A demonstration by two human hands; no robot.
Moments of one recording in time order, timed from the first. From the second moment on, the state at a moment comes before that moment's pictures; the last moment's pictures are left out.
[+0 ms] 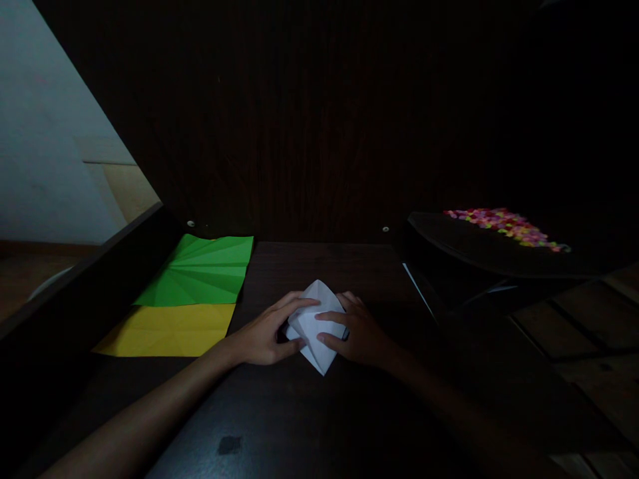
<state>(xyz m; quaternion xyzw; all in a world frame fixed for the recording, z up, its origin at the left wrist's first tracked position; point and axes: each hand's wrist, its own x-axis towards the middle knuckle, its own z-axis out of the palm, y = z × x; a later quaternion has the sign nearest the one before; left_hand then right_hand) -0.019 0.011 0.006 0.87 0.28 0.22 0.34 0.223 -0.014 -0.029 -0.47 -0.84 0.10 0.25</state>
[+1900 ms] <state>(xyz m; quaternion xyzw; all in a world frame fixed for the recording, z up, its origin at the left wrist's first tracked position) -0.009 0.018 -0.026 0.78 0.37 0.35 0.37 0.222 -0.017 -0.003 -0.51 -0.83 0.22 0.11</state>
